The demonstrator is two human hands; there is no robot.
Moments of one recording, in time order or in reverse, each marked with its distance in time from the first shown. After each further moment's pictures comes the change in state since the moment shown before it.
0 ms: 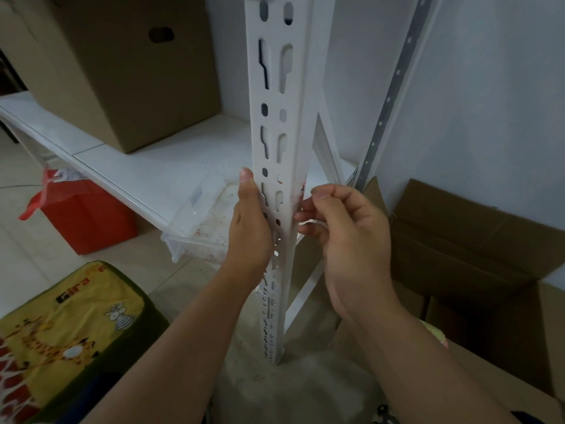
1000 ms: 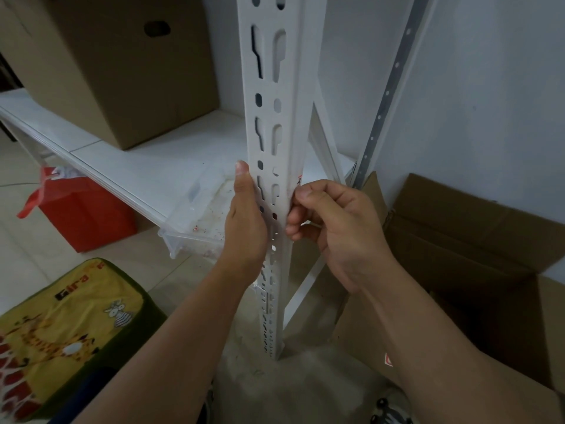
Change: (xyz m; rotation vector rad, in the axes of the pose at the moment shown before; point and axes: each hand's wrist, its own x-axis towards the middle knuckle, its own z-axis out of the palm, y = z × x) left_hand 0.004 -0.008 -0.002 -0.070 -0.053 0.081; right_hand 0.020 0.005 -0.012 0.005 -0.282 0.101
